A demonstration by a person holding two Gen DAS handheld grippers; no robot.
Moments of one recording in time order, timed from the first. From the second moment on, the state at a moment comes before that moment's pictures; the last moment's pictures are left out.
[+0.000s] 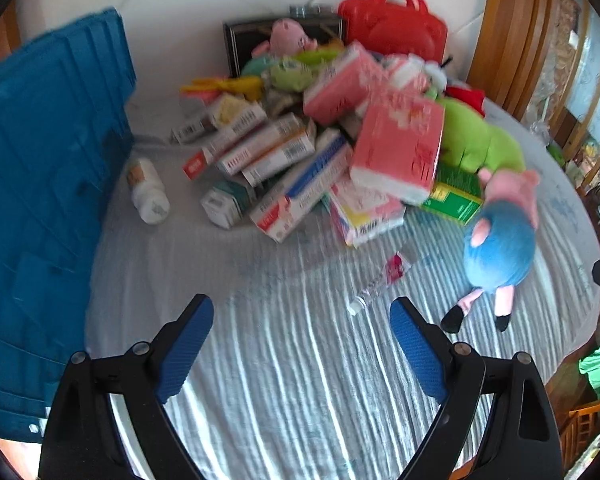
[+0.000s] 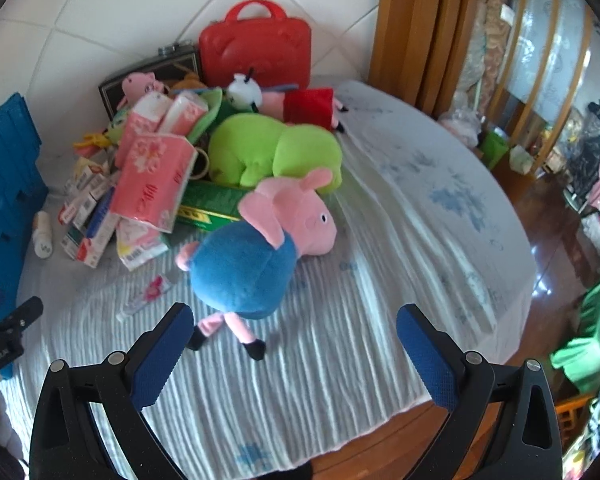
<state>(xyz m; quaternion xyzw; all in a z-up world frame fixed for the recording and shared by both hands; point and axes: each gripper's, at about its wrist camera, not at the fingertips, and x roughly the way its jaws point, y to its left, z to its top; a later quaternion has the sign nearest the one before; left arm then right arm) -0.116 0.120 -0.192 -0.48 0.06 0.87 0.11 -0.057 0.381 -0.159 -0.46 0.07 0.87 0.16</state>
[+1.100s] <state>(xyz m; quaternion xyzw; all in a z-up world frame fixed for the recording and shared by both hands) -0.174 0.148 -0.245 -0.50 0.03 0.85 0.12 -0.178 0.443 -0.252 -0.53 0.23 0.82 0.04</state>
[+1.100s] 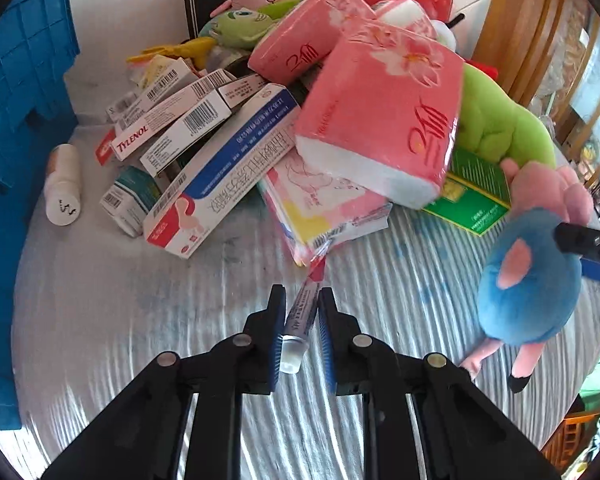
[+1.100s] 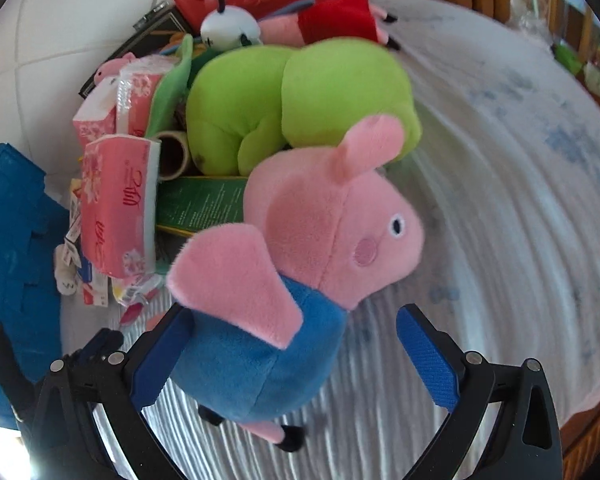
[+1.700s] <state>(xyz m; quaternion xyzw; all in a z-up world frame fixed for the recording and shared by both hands) -0.180 0.131 -0.218 -0.49 0.02 0.87 0.11 -0.201 0.404 -0.255 -0.52 0.22 0.82 -0.04</state>
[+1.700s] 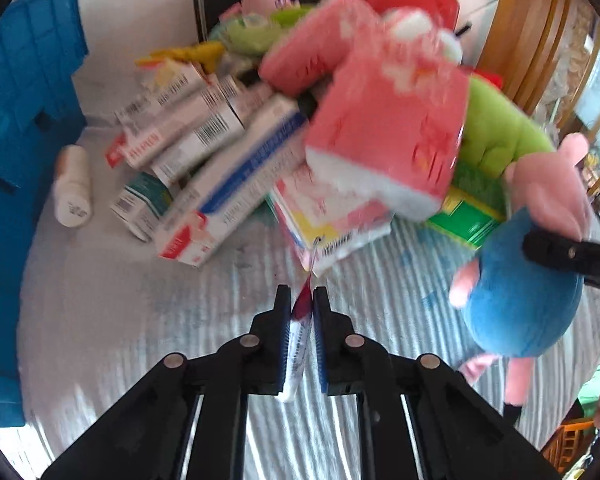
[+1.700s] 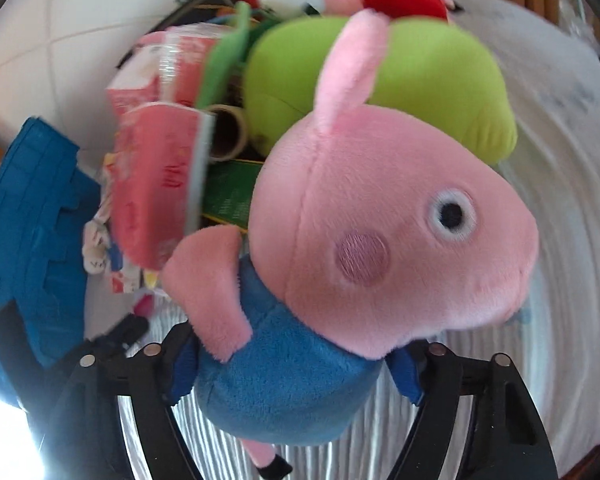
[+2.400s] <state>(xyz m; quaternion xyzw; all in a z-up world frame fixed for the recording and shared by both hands) -0.089 0.002 0.019 -0.20 0.00 0.98 0.01 -0.164 0.221 -0.015 -0.27 0.05 0.95 -0.14</state>
